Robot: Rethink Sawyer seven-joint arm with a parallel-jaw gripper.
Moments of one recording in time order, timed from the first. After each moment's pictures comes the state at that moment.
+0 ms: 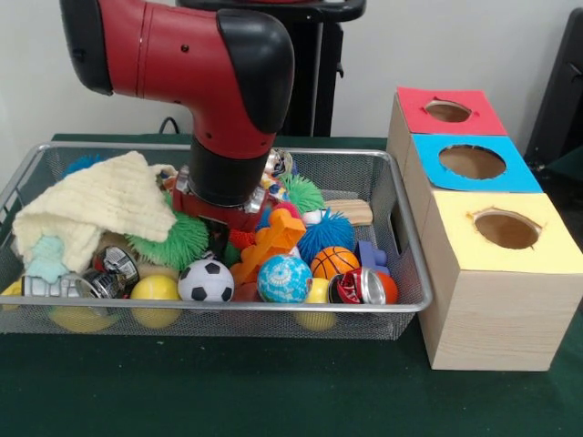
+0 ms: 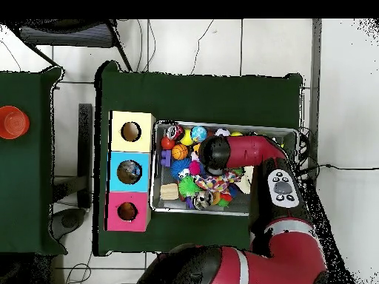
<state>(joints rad) -0.37 -0.38 0.08 1.35 -0.47 0.73 1.98</state>
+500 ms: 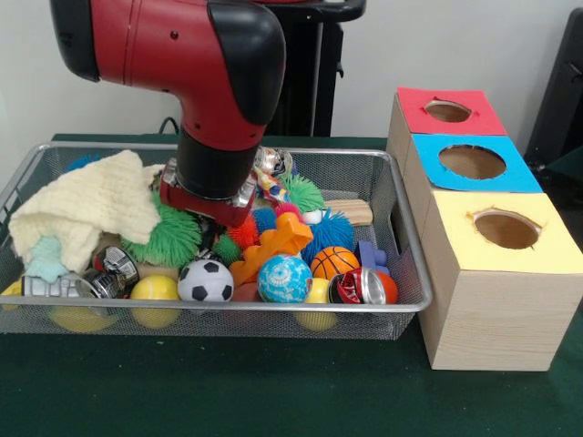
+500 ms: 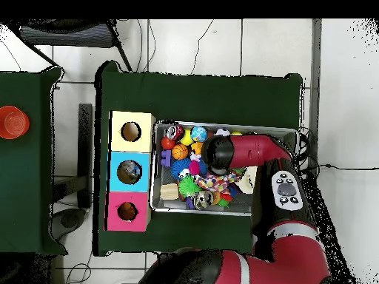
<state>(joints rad) -0.37 -0.40 0.06 1.35 -0.47 0.73 1.98</state>
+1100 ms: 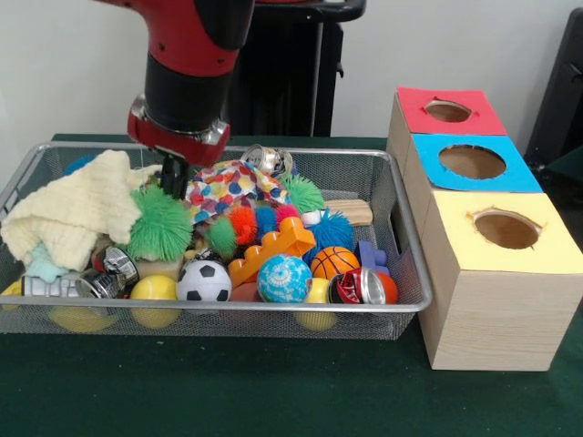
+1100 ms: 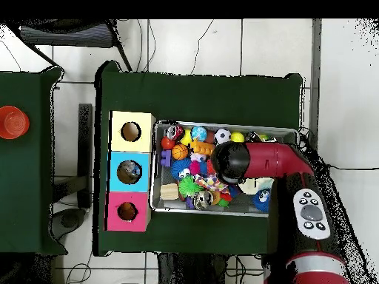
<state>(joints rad) -0.42 -0.57 0.06 1.48 -0.46 0.77 1.98</state>
